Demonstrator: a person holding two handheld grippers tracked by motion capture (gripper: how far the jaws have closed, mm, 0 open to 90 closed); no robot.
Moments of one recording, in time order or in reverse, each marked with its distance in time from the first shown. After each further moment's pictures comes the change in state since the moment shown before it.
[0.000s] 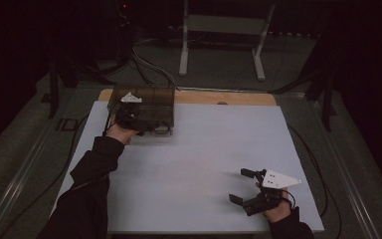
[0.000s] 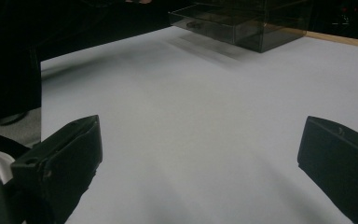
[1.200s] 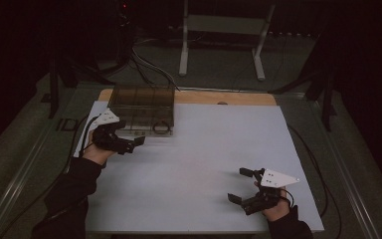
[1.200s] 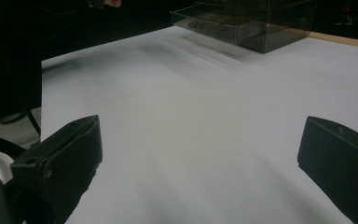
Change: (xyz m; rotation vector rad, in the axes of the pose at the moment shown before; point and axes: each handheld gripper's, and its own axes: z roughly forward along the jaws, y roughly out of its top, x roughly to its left) left arm -0.009 -0.055 -0.065 -0.111 -0.056 0.079; right arm -0.001 0.002 0.004 0.003 0.009 -0.007
